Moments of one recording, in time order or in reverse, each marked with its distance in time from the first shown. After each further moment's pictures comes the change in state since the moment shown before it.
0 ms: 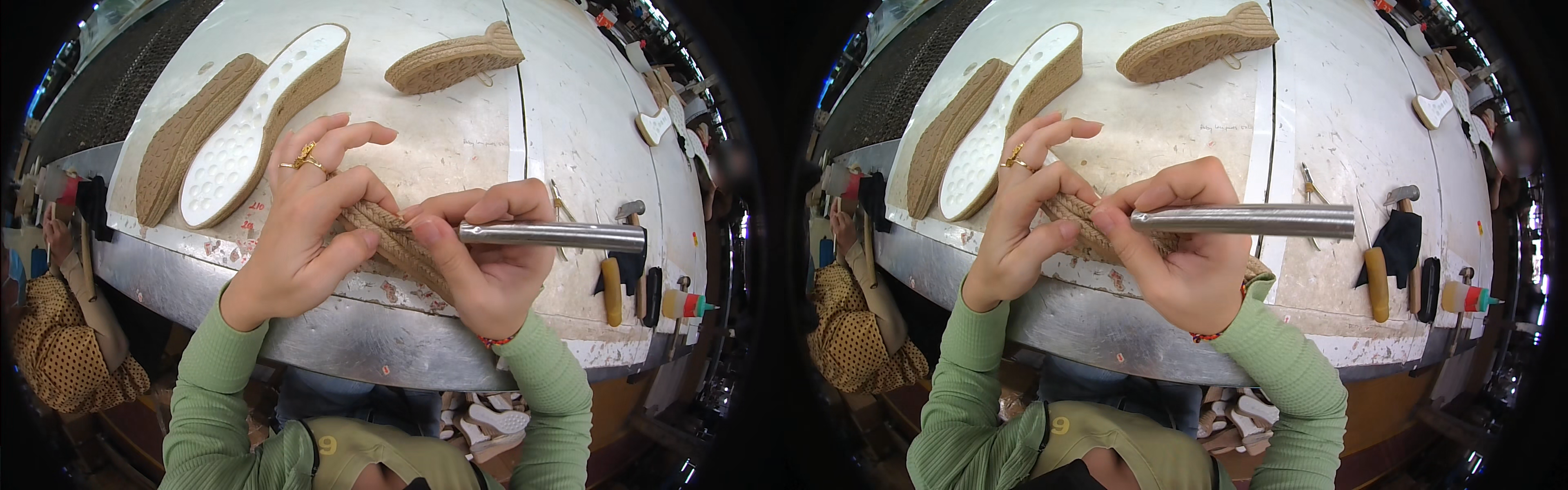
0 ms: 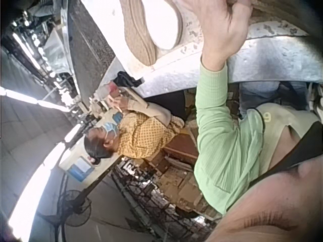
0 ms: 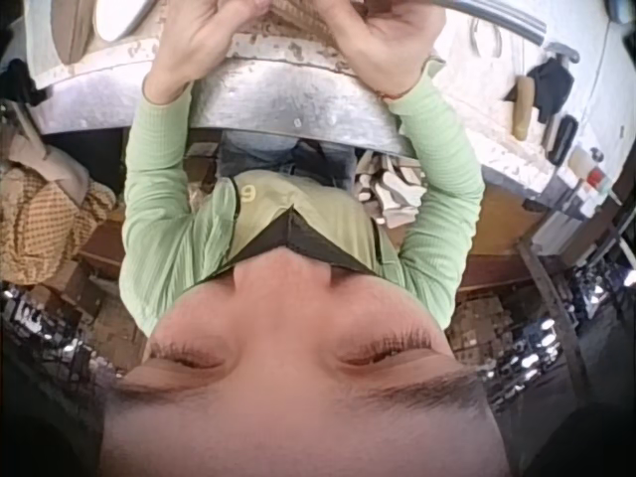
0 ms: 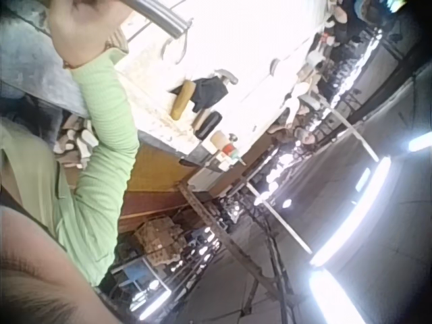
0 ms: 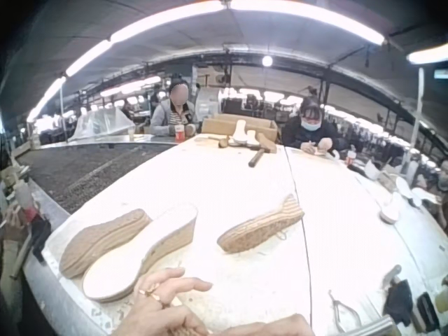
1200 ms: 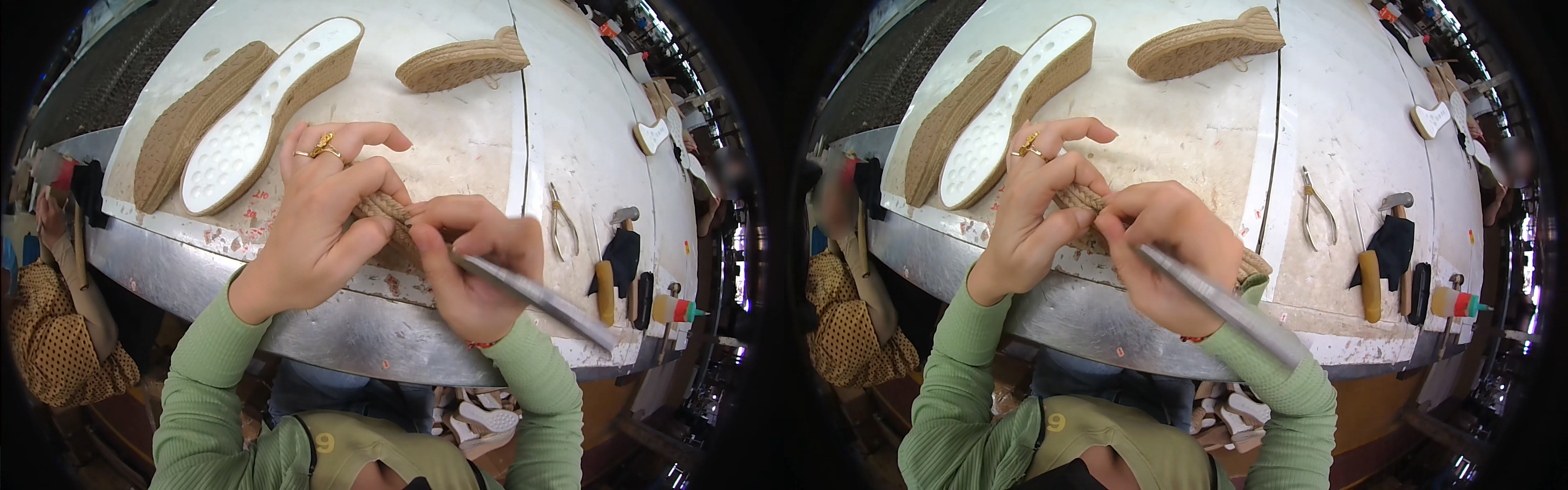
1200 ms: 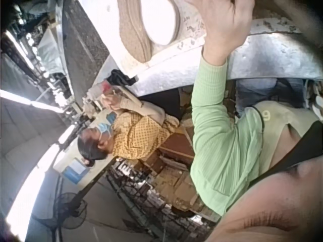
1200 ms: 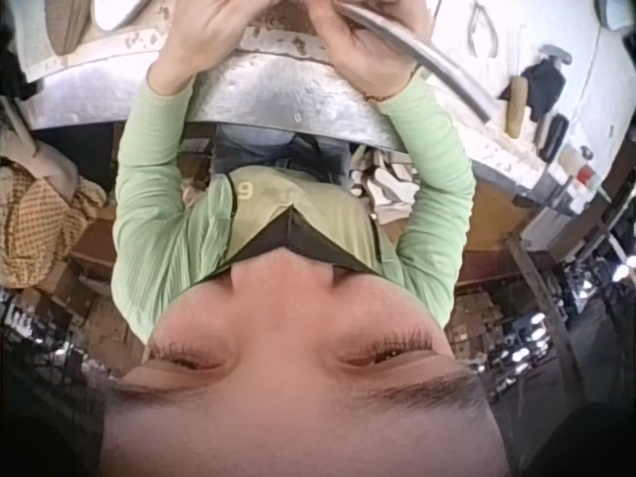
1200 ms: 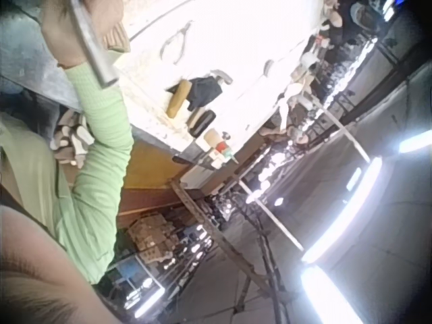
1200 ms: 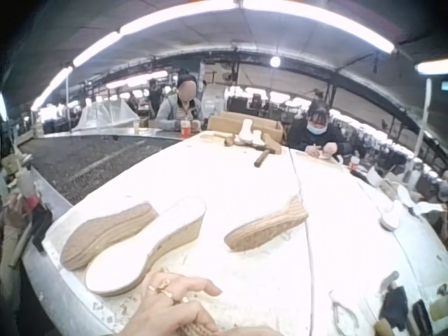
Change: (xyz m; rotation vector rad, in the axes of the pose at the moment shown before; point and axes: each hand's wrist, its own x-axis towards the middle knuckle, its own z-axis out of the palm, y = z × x) left_hand 0.000 0.001 0.003 -0.030 0.087 0.031; right_hand -0.003 0.002 0.005 -0.216 -0.107 -0.171
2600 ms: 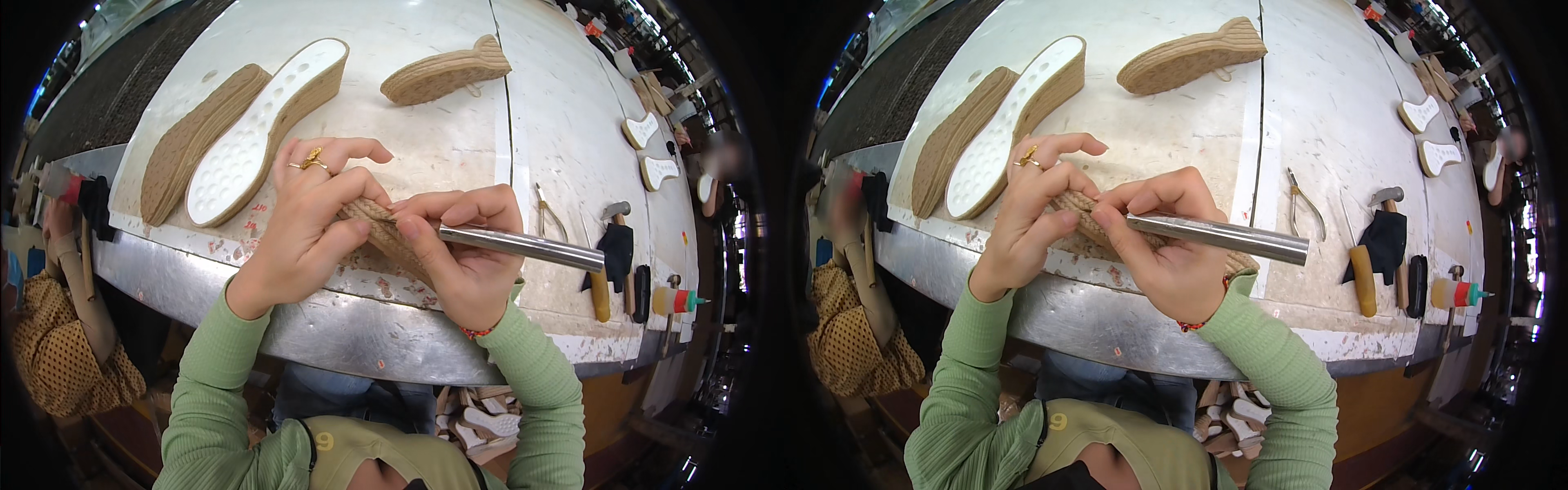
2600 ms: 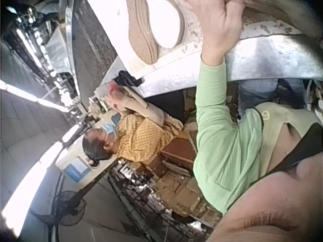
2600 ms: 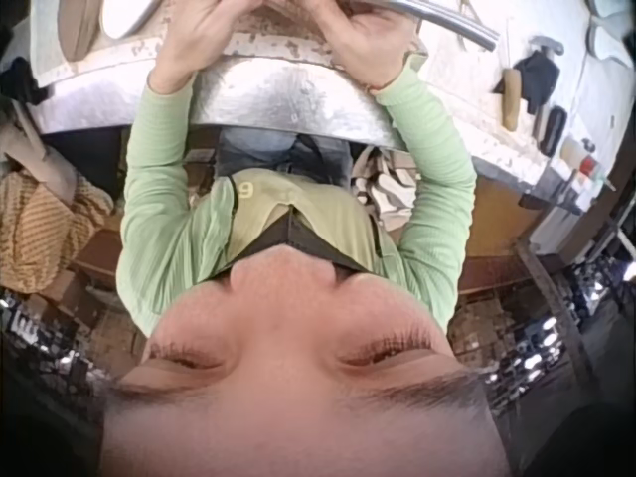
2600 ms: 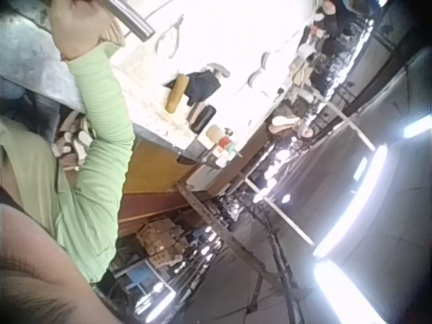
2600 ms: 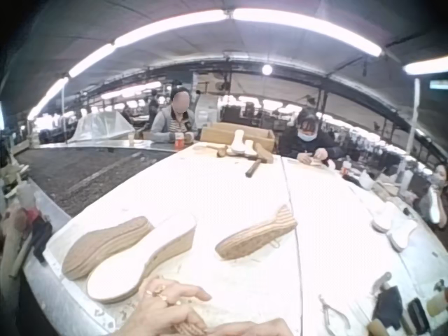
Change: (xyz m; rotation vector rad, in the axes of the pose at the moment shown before) left_hand 0.002 -0.001 -0.004 -0.012 -0.057 0.003; right_hand -0.001 0.001 0.002 0.228 0.140 0.180
